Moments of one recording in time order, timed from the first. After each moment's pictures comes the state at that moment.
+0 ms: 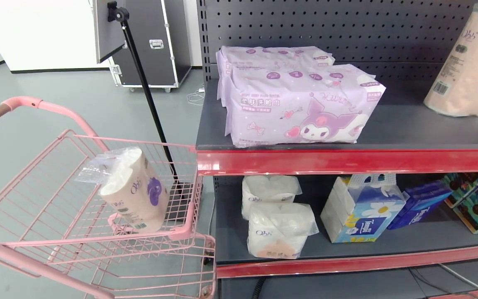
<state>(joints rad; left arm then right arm) 0.10 0.09 0.00 0.00 0.02 -0.01 0.00 0.00 0.00 0.01 0.00 -0.01</state>
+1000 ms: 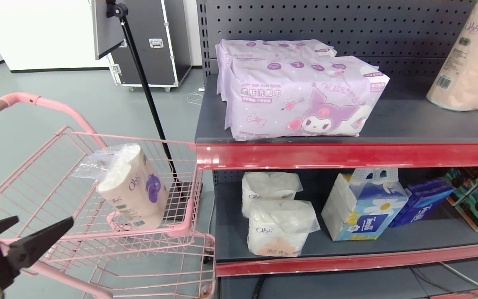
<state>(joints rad) -0.16 0.90 -0.44 -0.10 0.01 -0.17 0.00 0.00 0.00 0.01 0.00 -0.01</state>
